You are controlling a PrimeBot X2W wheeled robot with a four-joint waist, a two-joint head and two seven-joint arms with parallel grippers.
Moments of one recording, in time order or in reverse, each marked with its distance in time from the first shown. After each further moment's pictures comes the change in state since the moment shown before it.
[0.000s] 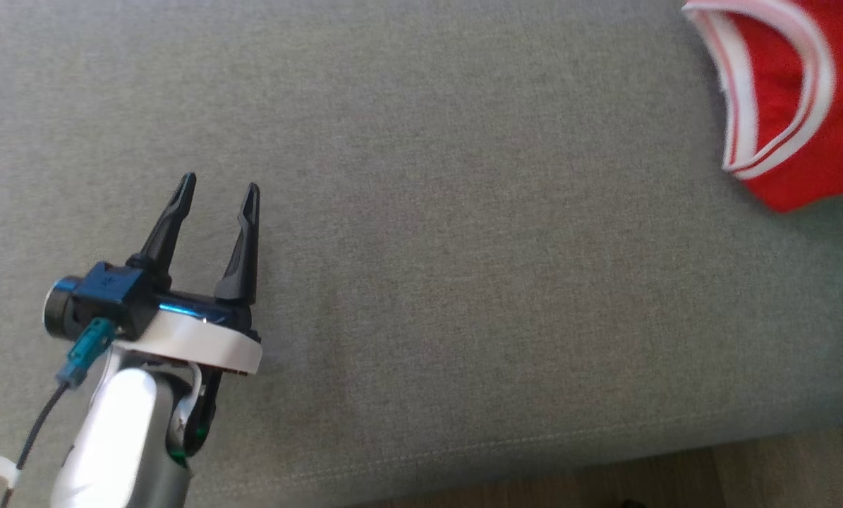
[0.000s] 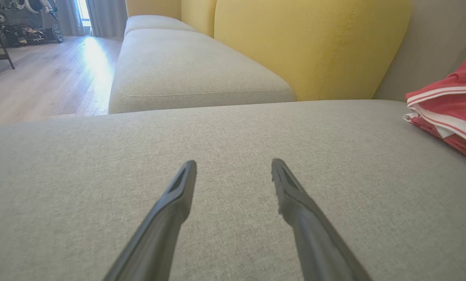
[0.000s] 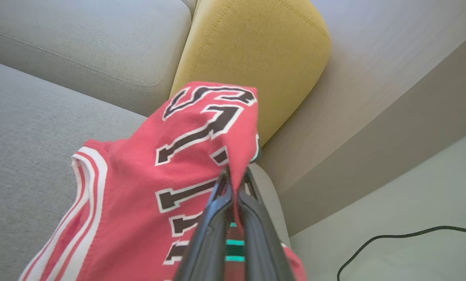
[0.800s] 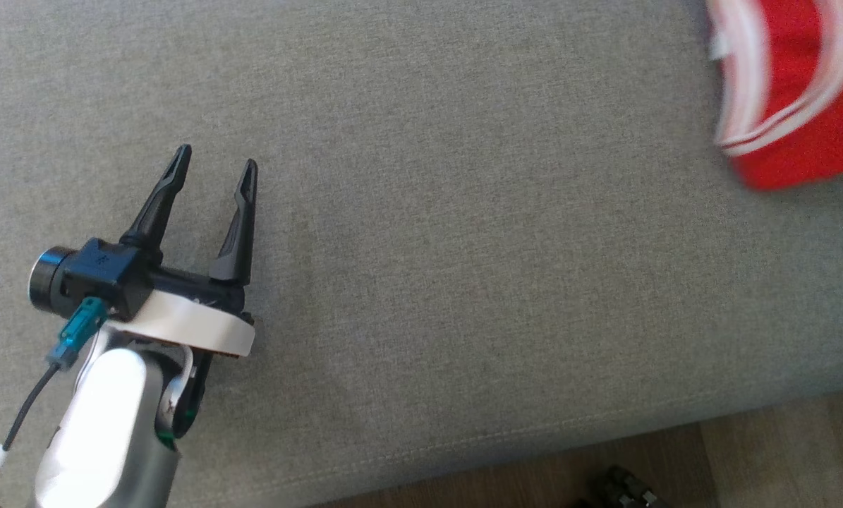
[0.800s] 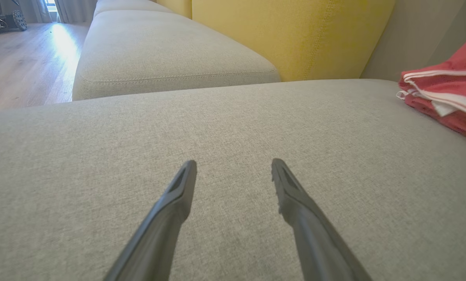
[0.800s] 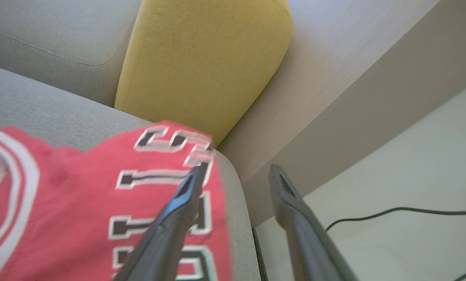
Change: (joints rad) left arm -0.049 0.042 -0.022 -0.023 0.008 -0.006 0.017; right arm -0.100 -0.019 -0.059 0.139 -0.058 0.000 -0.112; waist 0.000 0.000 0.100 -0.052
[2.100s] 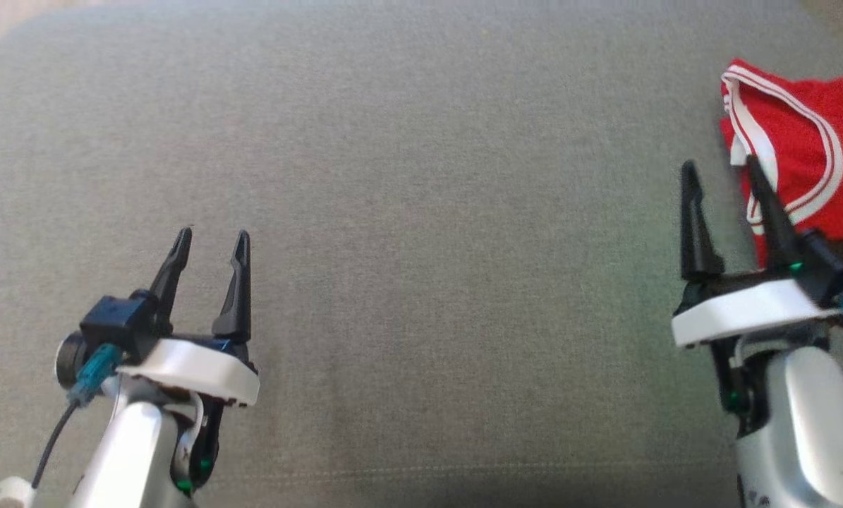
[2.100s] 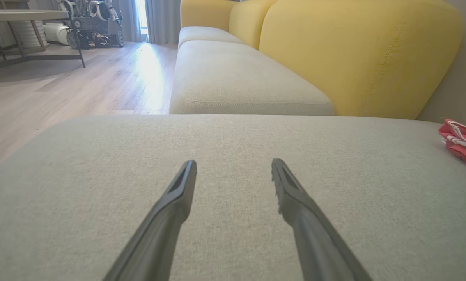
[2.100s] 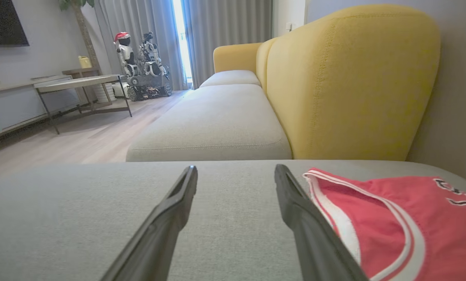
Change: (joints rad) left arm 0.098 -0.050 0.023 0.123 -0.073 0.042 -0.019; right arm 0.405 0.624 0.047 -0.188 0.003 0.000 -0.233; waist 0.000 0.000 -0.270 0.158
